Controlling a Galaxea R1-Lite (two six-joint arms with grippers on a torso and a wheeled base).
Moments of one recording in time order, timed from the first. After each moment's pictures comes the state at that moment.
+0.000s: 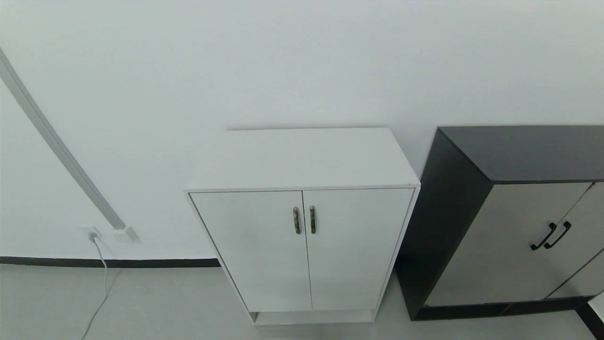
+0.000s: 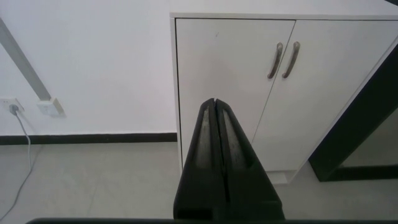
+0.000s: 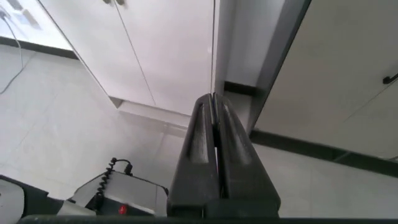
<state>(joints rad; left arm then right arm) 0.00 0.00 0.00 0.00 0.01 -0.02 0.24 0.23 0.00 0.00 0.03 -0.04</state>
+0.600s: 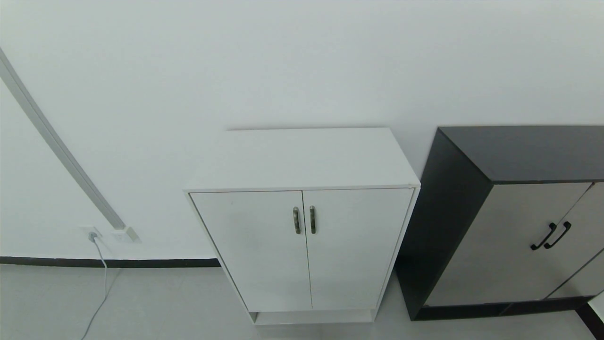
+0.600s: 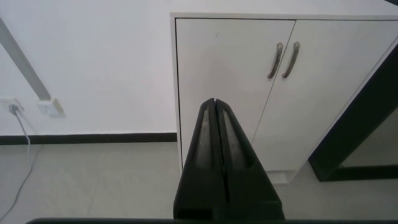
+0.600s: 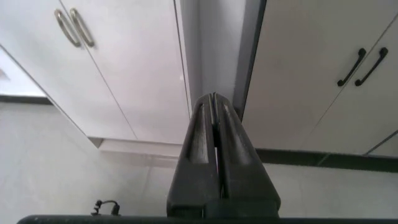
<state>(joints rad) 0.00 0.00 0.00 0.00 0.01 -0.02 0.10 0.10 0.00 0.00 0.01 0.02</state>
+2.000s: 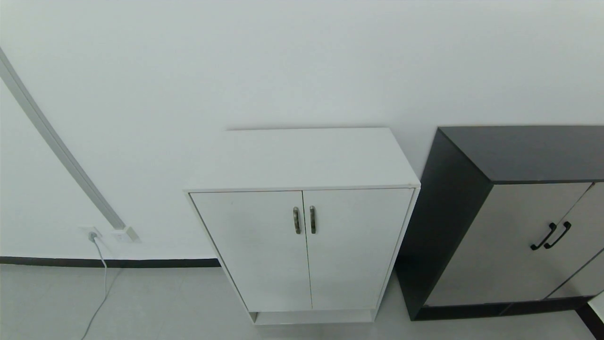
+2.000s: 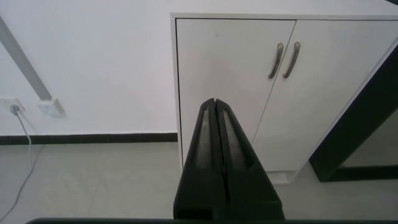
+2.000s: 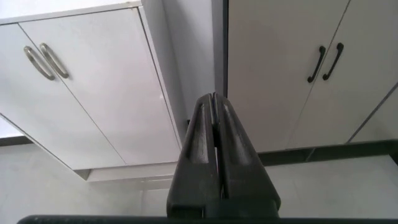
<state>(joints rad) 0.00 0.00 0.00 0.00 0.01 -0.02 0.01 0.03 0.00 0.00 -0.02 0.07</state>
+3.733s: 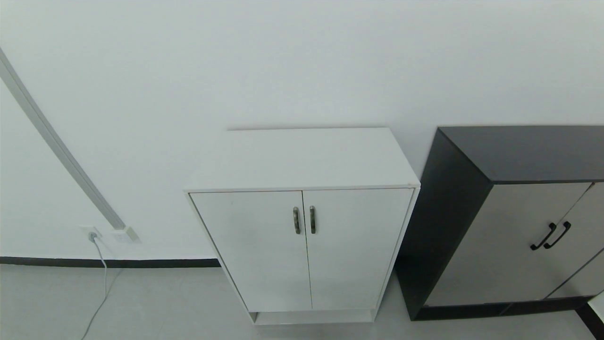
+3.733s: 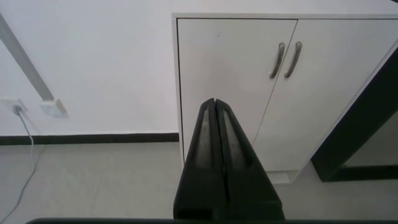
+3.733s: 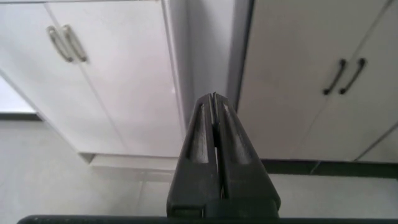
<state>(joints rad) 0.00 0.00 0.00 0.00 0.01 -0.01 0.01 0.02 0.00 0.00 0.04 0.00</state>
